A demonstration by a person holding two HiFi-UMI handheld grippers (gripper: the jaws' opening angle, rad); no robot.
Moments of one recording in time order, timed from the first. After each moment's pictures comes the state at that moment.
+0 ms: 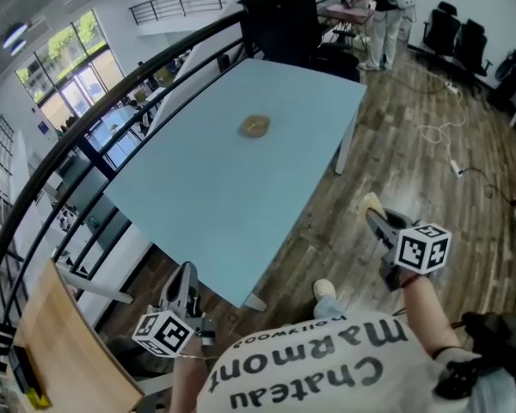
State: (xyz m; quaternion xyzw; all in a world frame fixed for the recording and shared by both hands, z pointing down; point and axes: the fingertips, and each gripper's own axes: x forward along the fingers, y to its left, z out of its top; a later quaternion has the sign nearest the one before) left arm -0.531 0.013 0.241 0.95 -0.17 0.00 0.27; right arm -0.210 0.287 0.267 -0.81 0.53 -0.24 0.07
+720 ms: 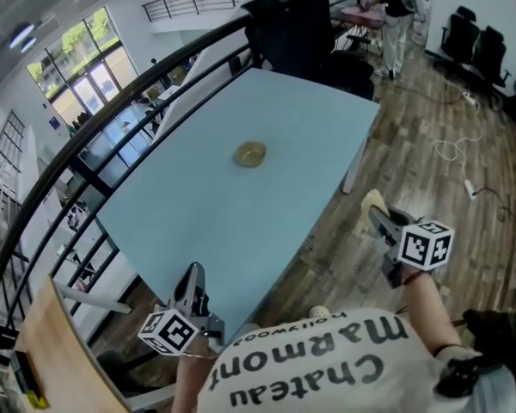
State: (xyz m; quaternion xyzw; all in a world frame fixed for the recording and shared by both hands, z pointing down) left arm -0.384 -0.013 0.247 0.94 -0.19 0.00 0.29; right arm -0.049 0.233 0.269 -0.79 0.55 -0.25 0.09
